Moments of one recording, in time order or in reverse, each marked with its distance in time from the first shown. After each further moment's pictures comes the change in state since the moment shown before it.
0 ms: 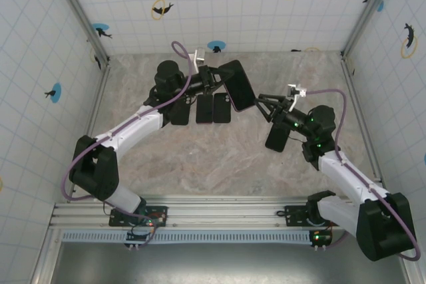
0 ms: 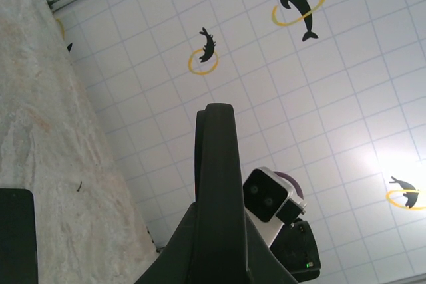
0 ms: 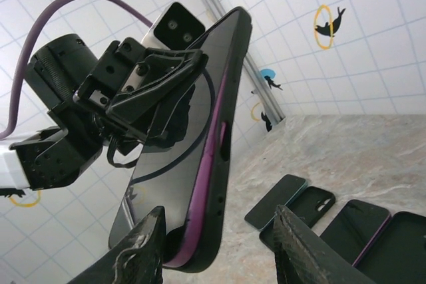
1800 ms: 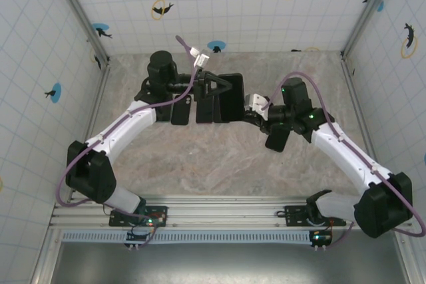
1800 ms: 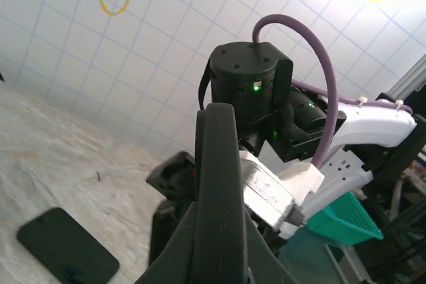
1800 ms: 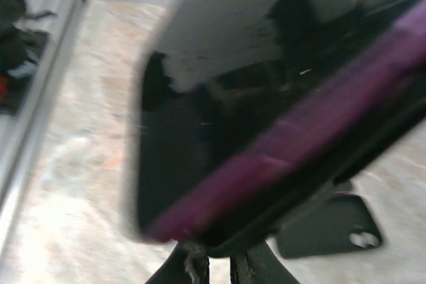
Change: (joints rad) left arm 0.039 -0.034 0.102 -0.220 0.428 0.658; right arm 0.148 0.169 0.457 -1.041 -0.055 -1.345
